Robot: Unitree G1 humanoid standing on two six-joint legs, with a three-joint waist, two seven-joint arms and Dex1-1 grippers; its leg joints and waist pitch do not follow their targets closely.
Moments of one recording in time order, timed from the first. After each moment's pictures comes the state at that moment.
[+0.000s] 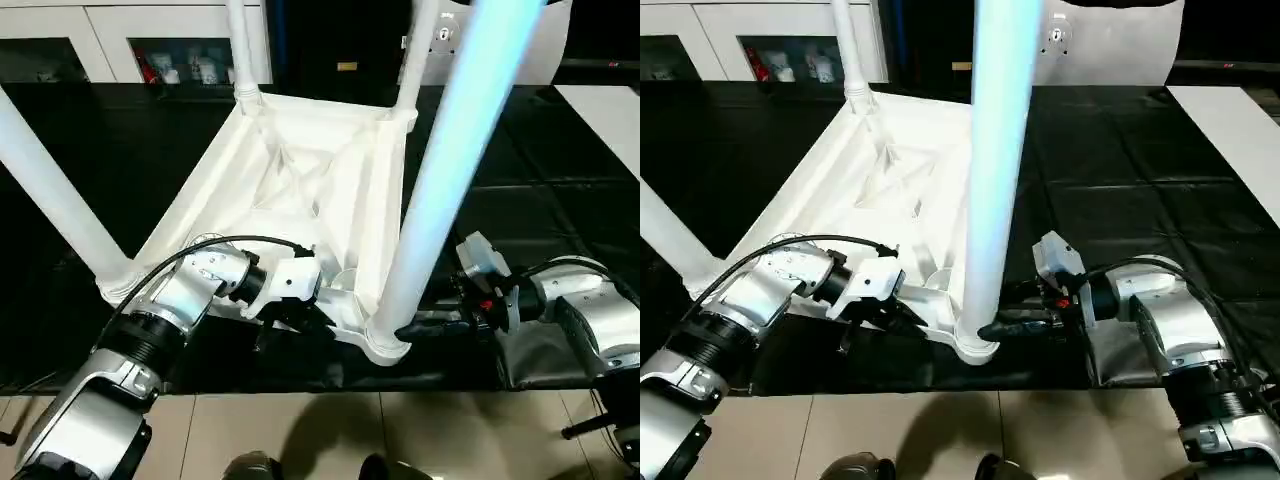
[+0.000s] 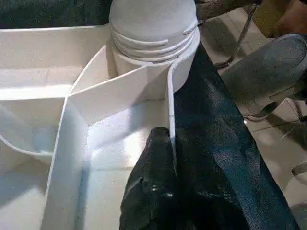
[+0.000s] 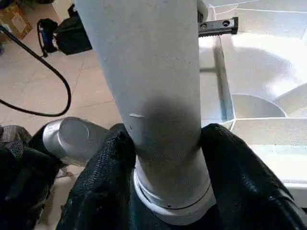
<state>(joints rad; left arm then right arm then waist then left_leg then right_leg) -0.67 0.39 -0.41 0.58 0.03 -0.13 -1.47 -0.42 -0.59 0.16 0.25 0.32 0.26 1.51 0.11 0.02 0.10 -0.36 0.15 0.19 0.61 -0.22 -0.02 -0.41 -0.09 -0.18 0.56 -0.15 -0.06</state>
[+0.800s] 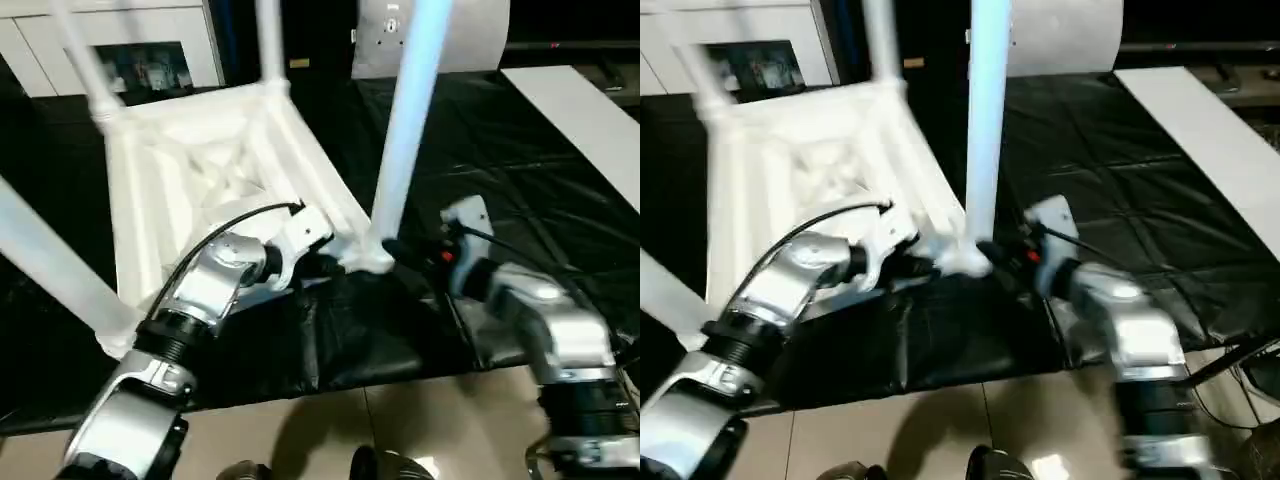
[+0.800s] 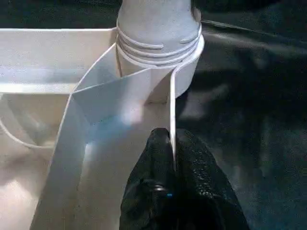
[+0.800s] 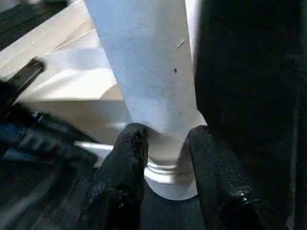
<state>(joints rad) -0.68 0.19 -0.25 0.50 0.10 0.33 -0.91 -0.39 -0.22 -0.04 0.09 0.22 0.55 0.60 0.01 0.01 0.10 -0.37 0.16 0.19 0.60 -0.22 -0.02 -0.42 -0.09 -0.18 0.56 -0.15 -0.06</state>
